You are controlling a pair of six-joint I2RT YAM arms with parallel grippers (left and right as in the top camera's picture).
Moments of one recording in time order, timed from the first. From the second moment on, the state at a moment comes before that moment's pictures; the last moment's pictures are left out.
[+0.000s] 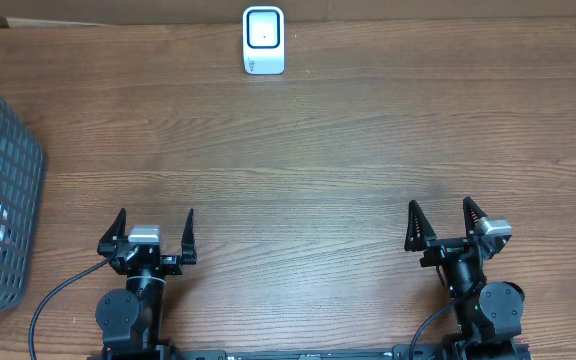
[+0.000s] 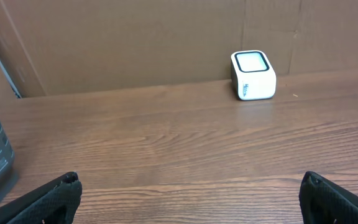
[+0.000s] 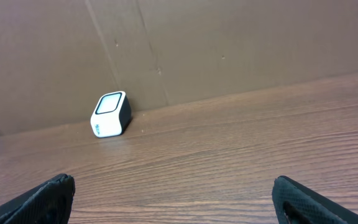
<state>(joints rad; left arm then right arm) 0.08 0.02 0.03 -0.11 0.08 0.08 0.12 0.01 0.02 -0.04 -0.02 0.25</state>
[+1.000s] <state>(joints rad) 0.08 0.02 0.03 -0.10 0.09 0.08 0.12 0.01 0.02 -0.03 -0.02 0.25</state>
